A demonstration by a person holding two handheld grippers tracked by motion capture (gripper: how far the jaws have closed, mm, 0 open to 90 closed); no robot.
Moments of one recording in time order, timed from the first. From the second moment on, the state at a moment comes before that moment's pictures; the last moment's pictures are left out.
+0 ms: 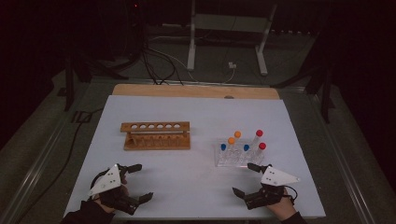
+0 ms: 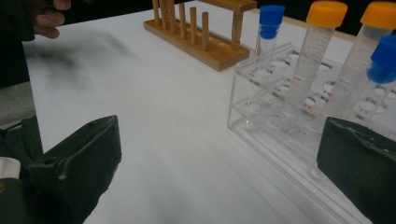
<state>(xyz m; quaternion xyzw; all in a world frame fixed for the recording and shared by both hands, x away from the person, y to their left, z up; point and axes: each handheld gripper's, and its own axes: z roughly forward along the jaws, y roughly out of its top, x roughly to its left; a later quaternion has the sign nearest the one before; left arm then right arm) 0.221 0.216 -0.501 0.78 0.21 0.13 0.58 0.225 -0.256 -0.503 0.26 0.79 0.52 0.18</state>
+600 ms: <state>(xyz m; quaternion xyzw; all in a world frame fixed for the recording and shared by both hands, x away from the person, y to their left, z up) 0.220 0.215 -0.500 0.78 0.20 0.13 0.58 0.222 -0.252 -0.499 0.26 0.82 0.49 0.15</state>
